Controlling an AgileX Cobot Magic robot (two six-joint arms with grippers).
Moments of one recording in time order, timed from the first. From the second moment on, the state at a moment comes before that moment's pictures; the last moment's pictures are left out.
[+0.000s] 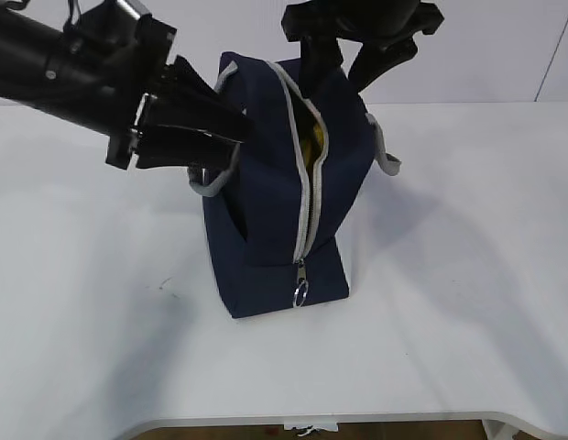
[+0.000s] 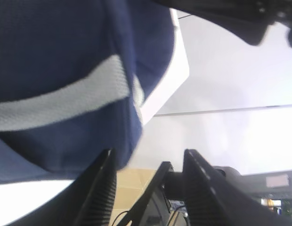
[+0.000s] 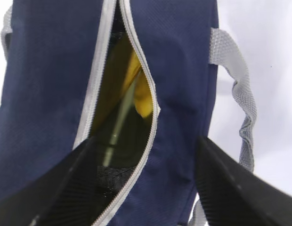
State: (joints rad) left arm -0.26 1.75 -1.26 -1.25 1.14 0.55; right arm 0.40 1.99 -2.06 0.10 1.26 0.04
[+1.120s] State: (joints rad) left arm -0.22 1.47 -1.26 -0.71 1.22 0.30; right arm 0.40 1.48 -1.41 0.21 0.83 -0.11
